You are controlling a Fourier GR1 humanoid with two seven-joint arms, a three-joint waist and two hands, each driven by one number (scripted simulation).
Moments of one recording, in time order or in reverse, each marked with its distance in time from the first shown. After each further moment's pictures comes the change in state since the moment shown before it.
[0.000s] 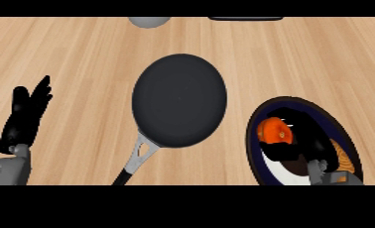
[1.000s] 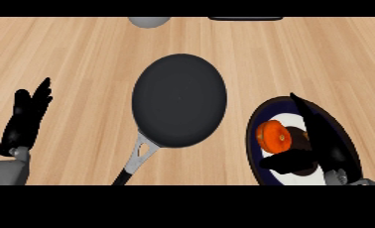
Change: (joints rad) left arm 0.017 0.059 -0.087 0.009 0.073 0.064 -0.020; right arm -0.002 -0.143 0.062 -0.151 -0.169 -0.145 0.087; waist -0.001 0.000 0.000
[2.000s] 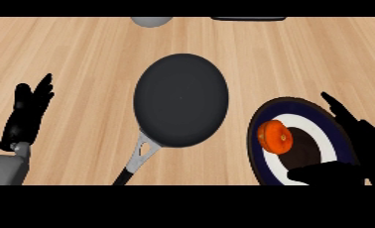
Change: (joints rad) left arm -0.034 0.074 -0.102 0.013 0.105 0.070 0.010; right arm 0.051 -0.301 -0.024 -0.184 -0.238 -0.144 0.000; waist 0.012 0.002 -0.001
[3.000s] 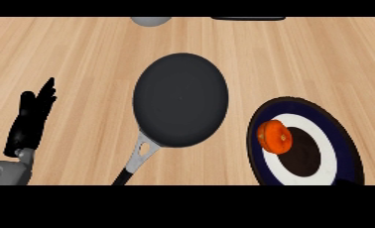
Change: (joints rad) left arm 0.032 0.018 -0.066 -0.025 0.028 0.065 -0.032; right arm 0.489 0.106 -0.355 -0.055 -0.242 -0.223 -0.747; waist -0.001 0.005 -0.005
